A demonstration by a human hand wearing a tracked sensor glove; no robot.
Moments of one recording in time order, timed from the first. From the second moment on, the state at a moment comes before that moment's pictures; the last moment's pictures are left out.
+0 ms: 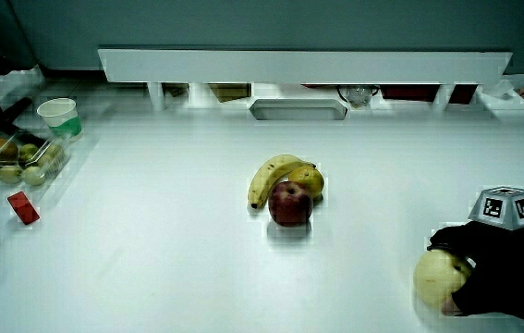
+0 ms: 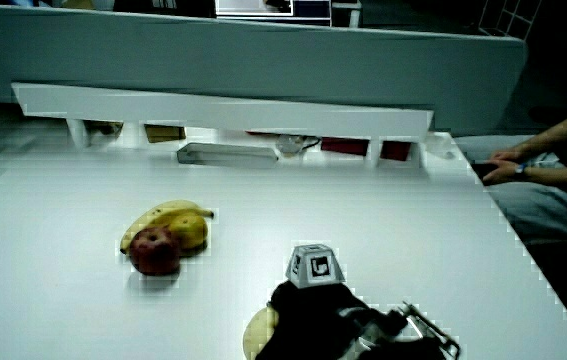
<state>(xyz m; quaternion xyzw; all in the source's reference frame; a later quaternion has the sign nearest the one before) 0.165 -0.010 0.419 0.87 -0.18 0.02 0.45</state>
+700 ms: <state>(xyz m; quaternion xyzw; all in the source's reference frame) 0.156 -0.037 0.375 0.90 -0.20 0.03 0.38</state>
